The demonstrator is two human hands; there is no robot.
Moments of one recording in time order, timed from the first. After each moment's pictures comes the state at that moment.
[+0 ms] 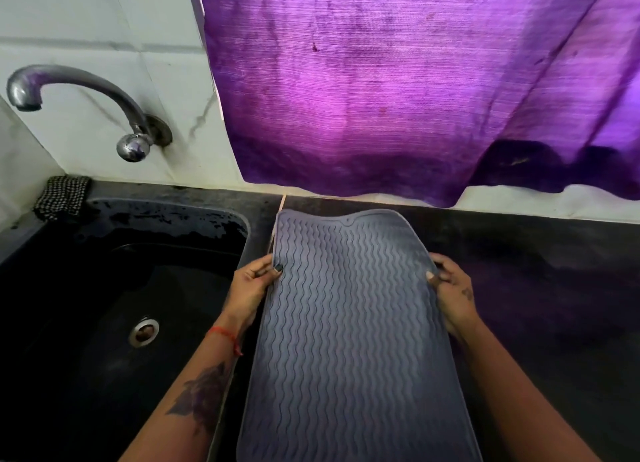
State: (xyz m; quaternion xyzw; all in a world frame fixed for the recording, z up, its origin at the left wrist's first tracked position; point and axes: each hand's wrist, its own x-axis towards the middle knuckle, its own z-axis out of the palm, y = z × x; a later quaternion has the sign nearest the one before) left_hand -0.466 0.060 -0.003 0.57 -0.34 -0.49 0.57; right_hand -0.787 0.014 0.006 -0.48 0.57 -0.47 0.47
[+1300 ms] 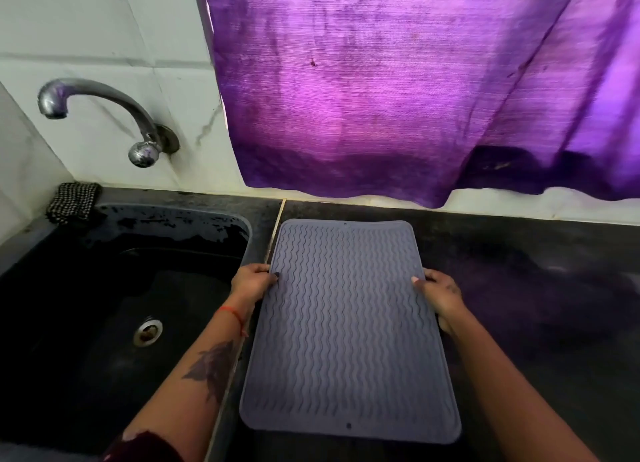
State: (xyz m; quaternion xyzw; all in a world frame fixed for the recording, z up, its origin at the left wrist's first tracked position) left_hand -0.456 0.048 -0.010 0.76 -0.30 -0.42 0.40; right_hand -0.781 0.025 0.019 -0.42 0.71 -0.32 0.47
